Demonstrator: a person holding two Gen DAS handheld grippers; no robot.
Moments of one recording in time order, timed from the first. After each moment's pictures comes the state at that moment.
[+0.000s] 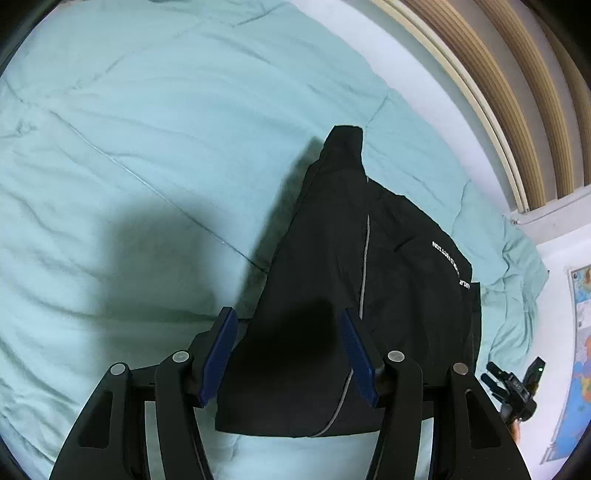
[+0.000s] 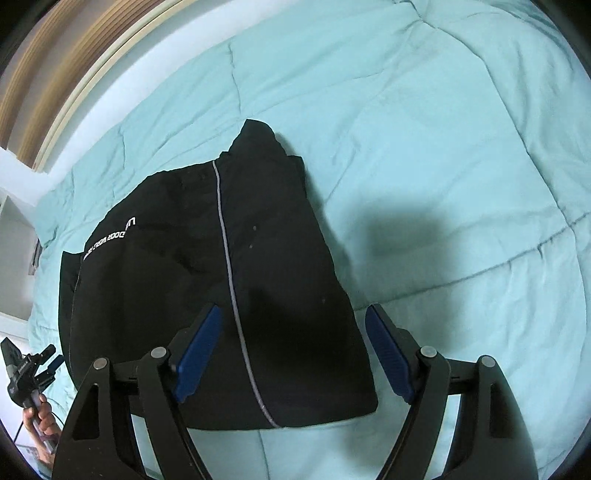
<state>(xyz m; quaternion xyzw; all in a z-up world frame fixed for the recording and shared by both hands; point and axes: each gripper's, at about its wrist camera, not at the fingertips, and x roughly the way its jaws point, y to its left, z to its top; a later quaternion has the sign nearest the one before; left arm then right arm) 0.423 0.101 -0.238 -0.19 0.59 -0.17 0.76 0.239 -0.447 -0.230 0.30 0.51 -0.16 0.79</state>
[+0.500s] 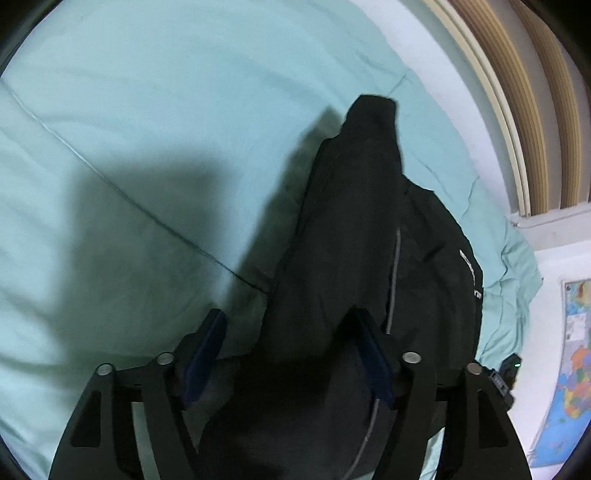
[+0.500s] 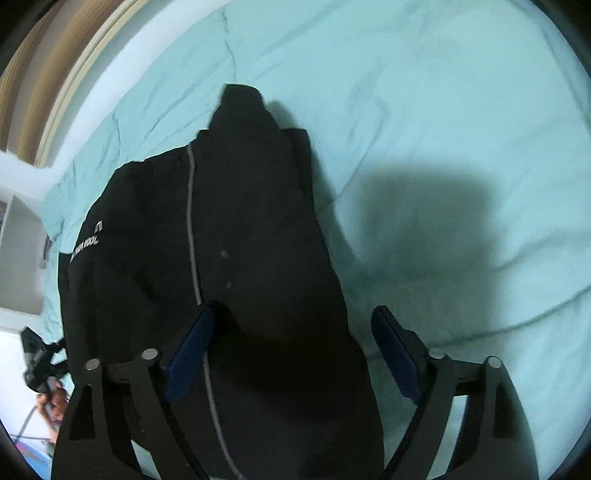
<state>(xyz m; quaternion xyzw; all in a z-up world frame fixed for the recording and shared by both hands) 0.460 0.086 -0.298 -0.23 0.63 -0.19 0.72 0.288 -0.473 -0.304 0.35 0.54 -0.10 0.76</state>
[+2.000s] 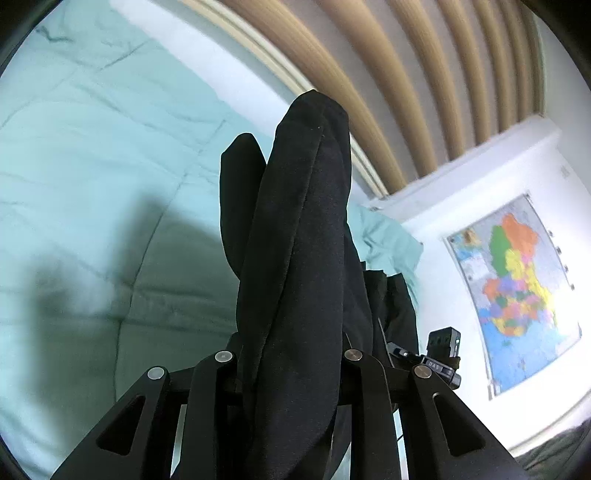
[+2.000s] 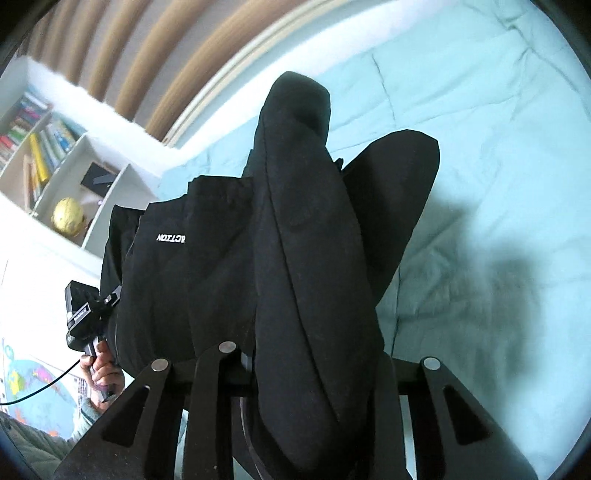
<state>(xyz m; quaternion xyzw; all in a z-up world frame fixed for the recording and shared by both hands) 0.344 0.091 -0.132 -0.26 0.47 -0.40 0.74 0.212 -0.390 -0.160 0.34 0.42 0.08 0.83</state>
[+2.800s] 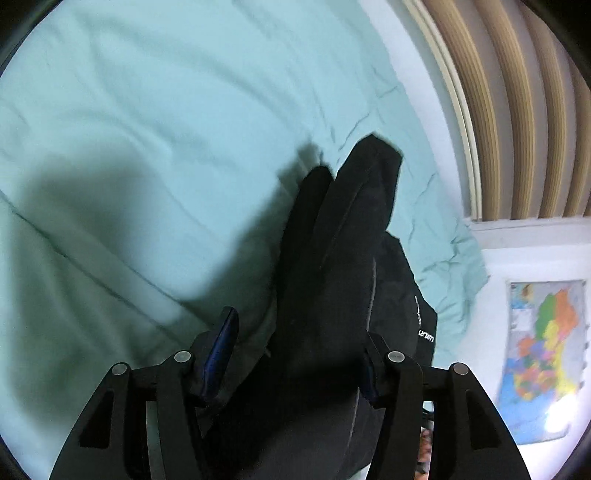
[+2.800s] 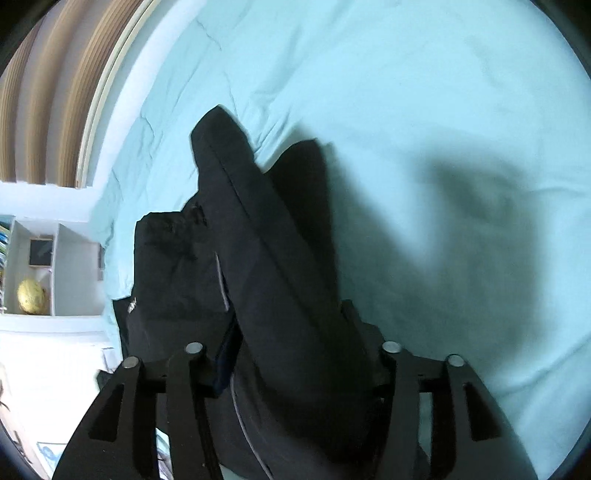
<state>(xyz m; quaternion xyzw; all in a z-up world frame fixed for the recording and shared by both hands) 0.260 0.229 -0.268 -0.33 0.60 -0.20 0.70 0.037 -0.404 -0.269 0.48 0.50 -0.10 0.72</state>
